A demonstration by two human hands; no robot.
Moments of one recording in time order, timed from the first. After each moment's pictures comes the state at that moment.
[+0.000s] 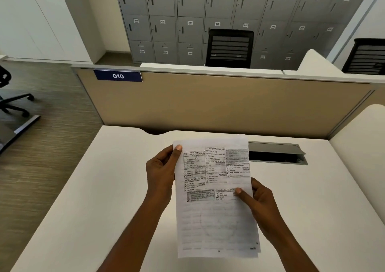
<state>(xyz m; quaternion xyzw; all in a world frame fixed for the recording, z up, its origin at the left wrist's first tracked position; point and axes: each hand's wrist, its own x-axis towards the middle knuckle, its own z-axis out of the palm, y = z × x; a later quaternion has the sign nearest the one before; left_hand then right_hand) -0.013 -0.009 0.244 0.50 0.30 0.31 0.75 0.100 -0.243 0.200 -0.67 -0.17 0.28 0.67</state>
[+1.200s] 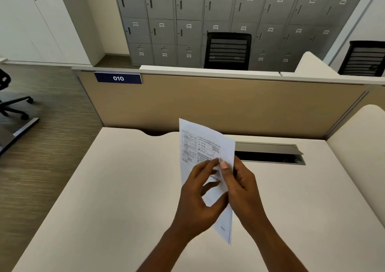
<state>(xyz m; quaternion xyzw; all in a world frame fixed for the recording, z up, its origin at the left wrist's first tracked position) -0.030 -0.095 0.247 0.76 0.09 0.30 0.57 0.046 -0.187 0.286 -0.68 -0.22 0.18 0.67</state>
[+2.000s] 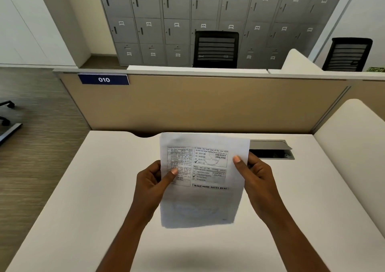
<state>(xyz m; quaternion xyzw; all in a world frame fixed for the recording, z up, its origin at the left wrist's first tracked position) -0.043 -0.011 0.233 0.61 0.20 0.24 0.72 0.094 -0.223 0.286 -0.61 -0.19 0.23 0.73</state>
